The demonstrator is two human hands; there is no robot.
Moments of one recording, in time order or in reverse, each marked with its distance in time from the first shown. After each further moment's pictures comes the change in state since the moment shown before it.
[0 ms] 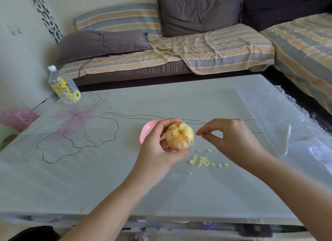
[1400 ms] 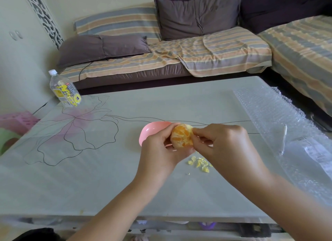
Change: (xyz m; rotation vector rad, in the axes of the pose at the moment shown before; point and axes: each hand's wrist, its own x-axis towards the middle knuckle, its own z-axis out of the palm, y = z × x) left_hand -0.003 0.017 0.017 0.103 0.051 0.089; right_hand -0.022 -0.035 0.003 -0.191 0.262 -0.196
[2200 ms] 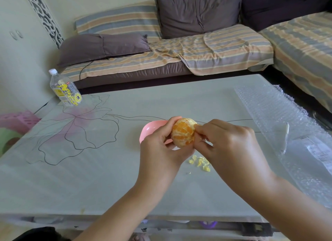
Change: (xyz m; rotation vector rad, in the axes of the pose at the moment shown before) left_hand -0.010 0.018 0.005 -0.035 0.084 0.087; right_hand -0.002 -0.014 -0.012 -0.272 0.103 -0.245
